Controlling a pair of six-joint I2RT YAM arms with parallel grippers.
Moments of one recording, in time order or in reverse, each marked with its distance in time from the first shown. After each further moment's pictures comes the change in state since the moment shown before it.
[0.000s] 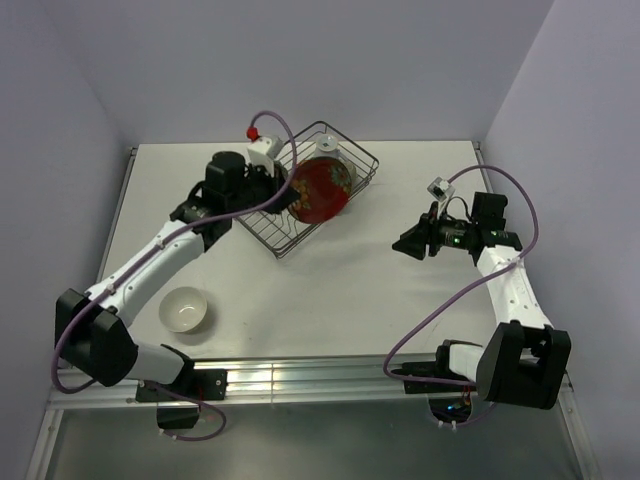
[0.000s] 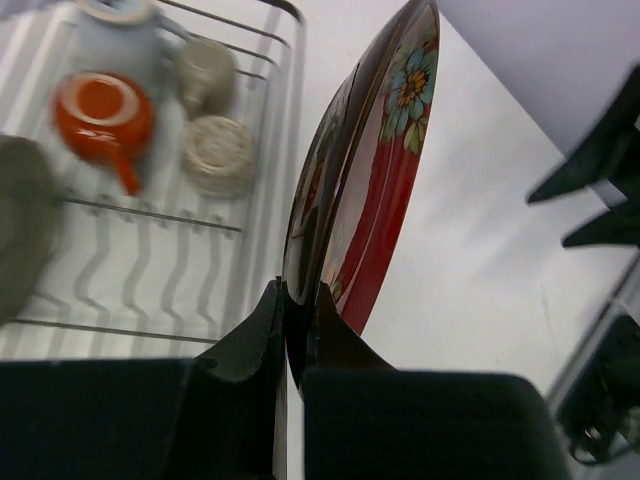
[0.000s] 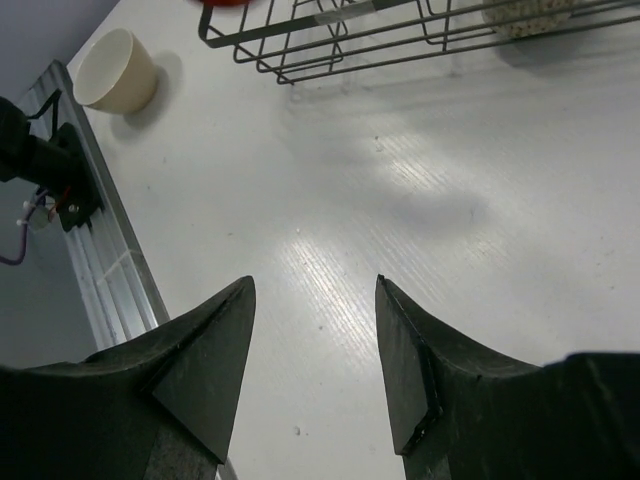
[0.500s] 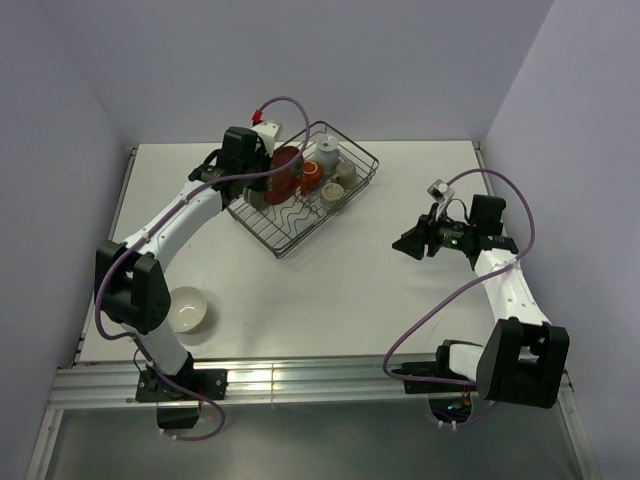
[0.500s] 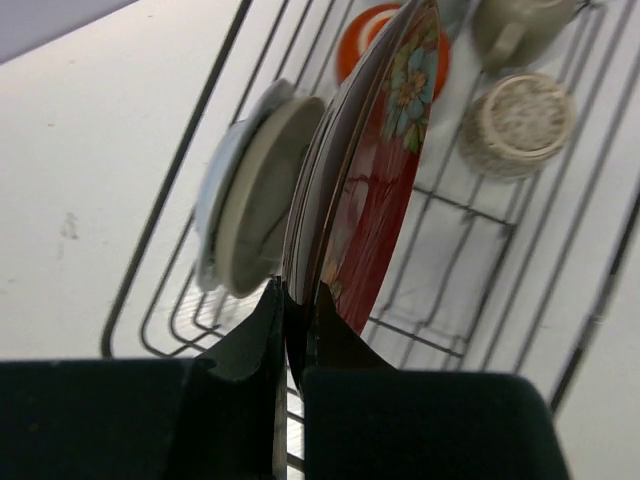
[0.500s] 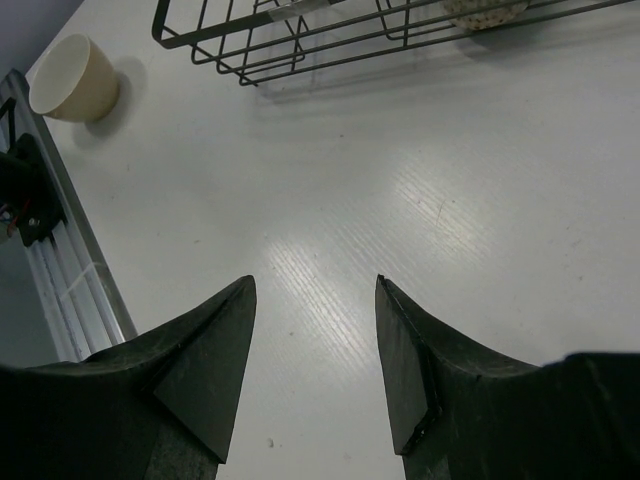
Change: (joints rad) left arm 0.115 0.315 0.339 -0.262 -0.363 0.259; right arm 0.000 0.005 -0.074 0.151 0.054 0.060
